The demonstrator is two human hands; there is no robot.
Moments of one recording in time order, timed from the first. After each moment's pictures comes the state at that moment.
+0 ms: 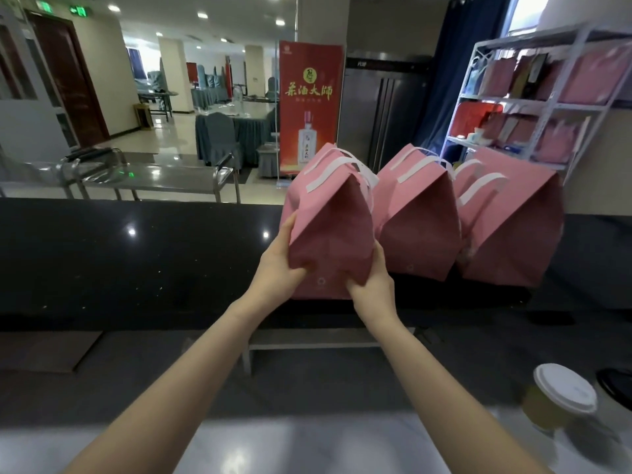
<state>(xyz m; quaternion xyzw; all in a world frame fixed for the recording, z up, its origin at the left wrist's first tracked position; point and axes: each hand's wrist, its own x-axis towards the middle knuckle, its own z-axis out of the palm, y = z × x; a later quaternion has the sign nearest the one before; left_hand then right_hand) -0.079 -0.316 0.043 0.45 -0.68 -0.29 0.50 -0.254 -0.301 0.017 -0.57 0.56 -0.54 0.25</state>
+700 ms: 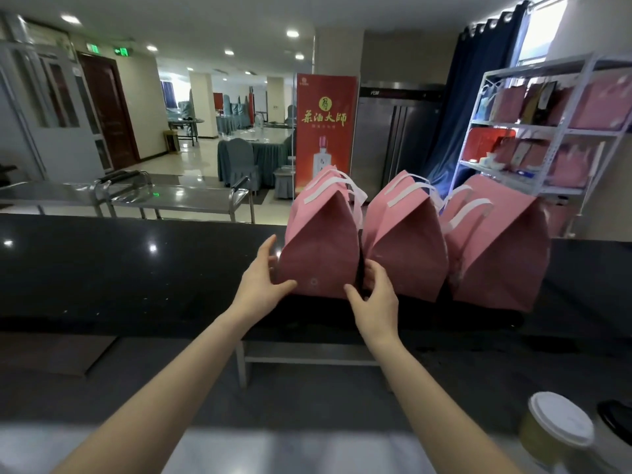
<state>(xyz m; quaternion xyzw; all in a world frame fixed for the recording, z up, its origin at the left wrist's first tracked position) -0.070 -0.316 0.039 0.56 -0.64 -0.25 0.46 -0.276 -0.290 0.026 -0.57 0.57 -0.55 0.20</state>
